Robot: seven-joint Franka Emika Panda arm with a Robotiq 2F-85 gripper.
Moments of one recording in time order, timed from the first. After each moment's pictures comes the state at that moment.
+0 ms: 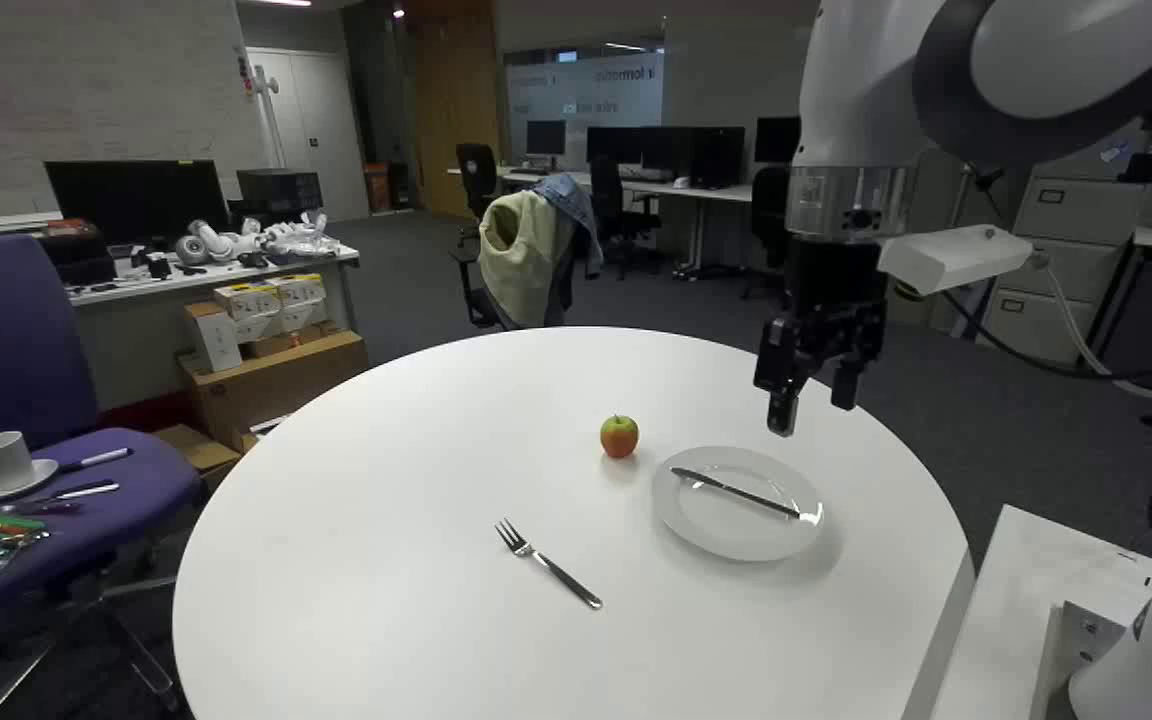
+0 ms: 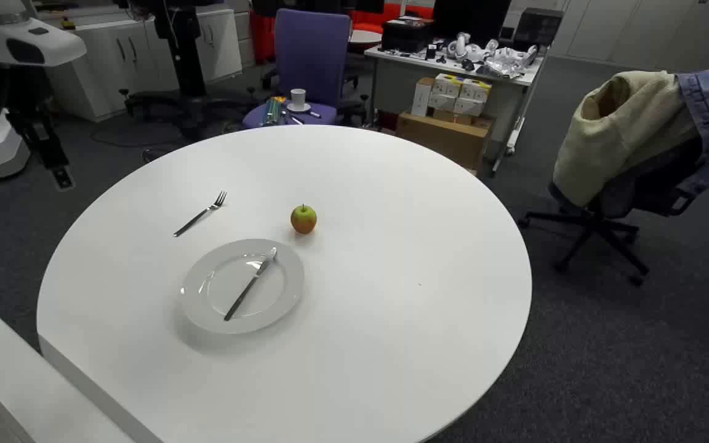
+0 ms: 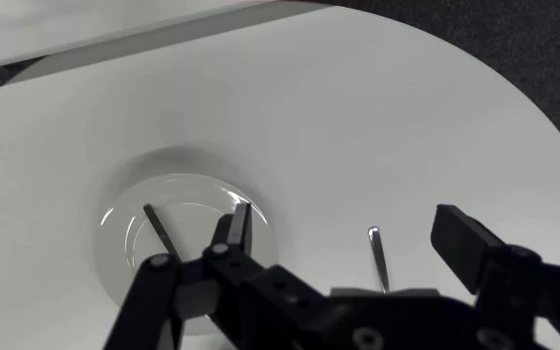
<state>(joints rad) 0.10 -0.65 0.22 -2.68 0.22 2.02 0.39</state>
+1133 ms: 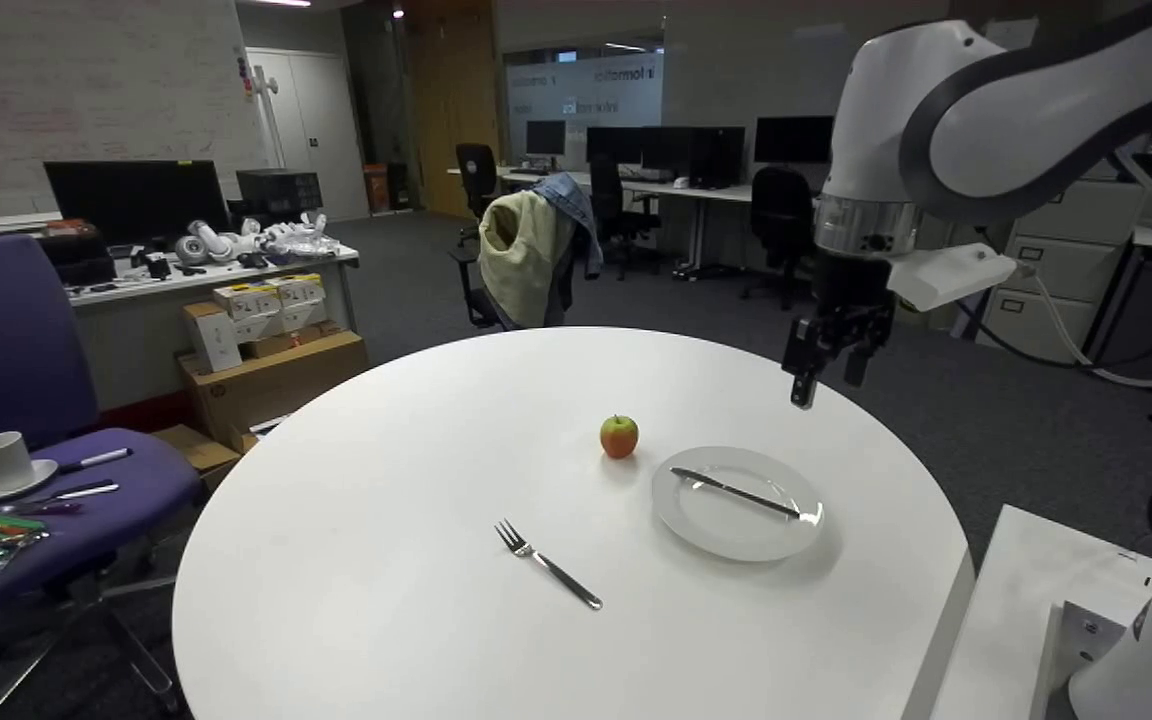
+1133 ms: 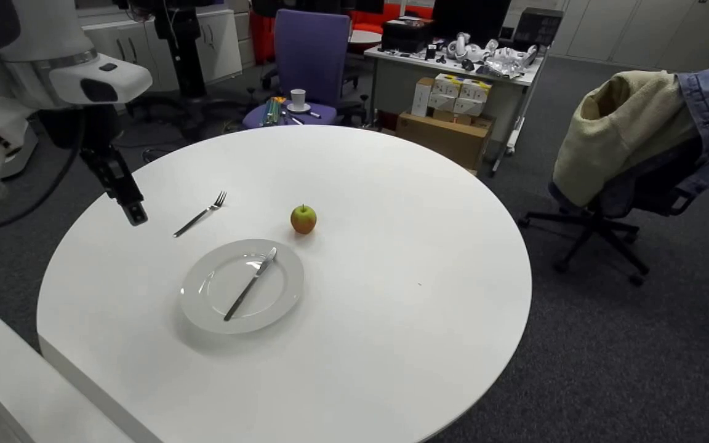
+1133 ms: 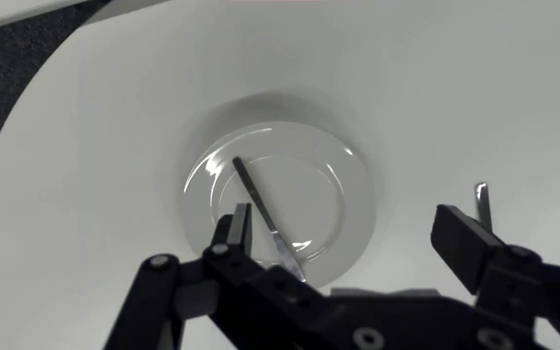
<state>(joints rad) -0.03 -0.63 0.08 -2.78 0.03 2.19 0.25</state>
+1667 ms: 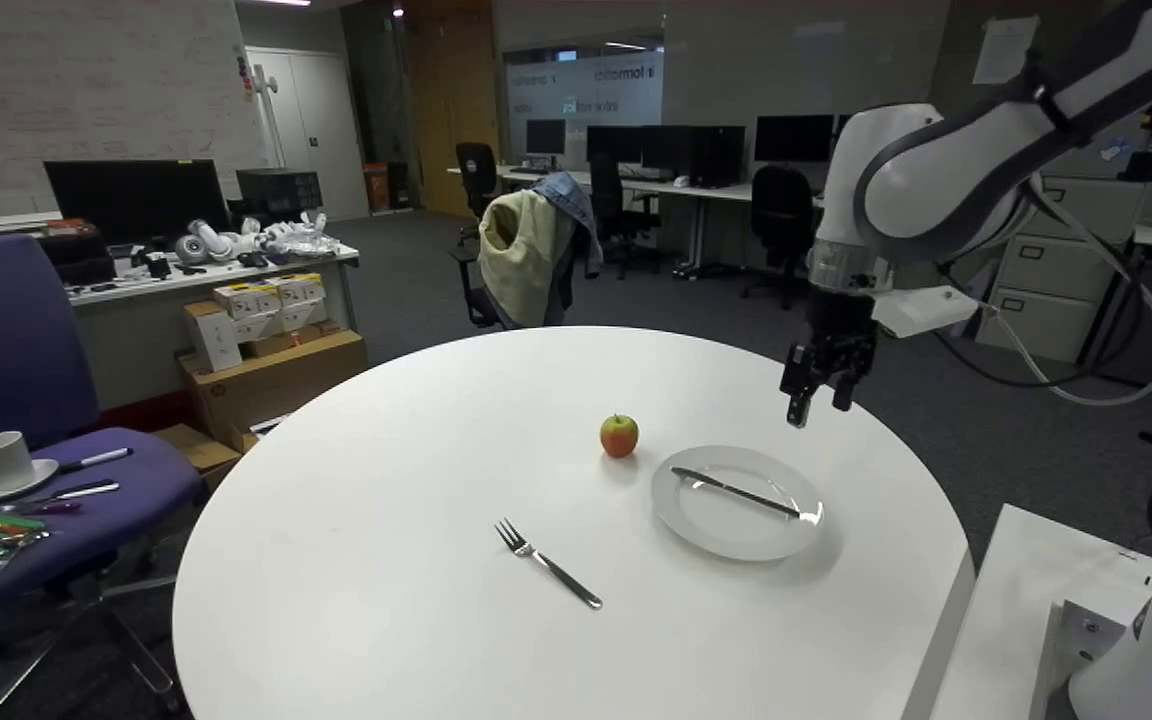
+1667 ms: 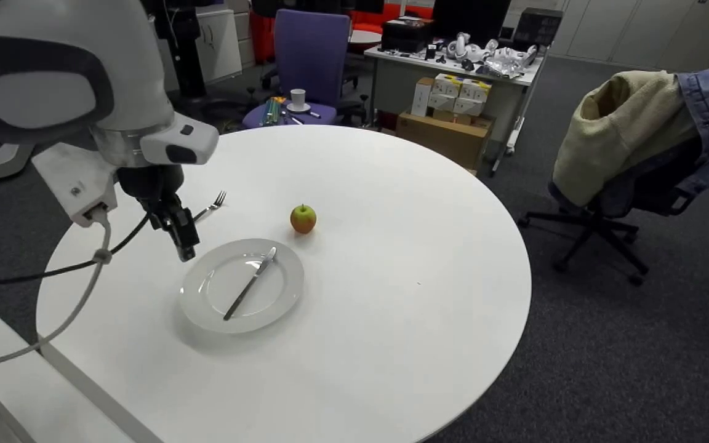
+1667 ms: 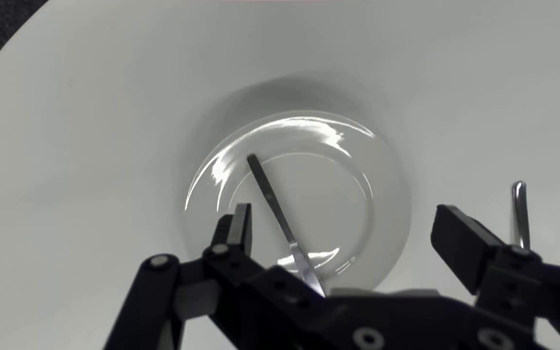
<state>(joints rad) -0.06 -0.41 -0.08 -2.78 0.07 2.36 0.03</state>
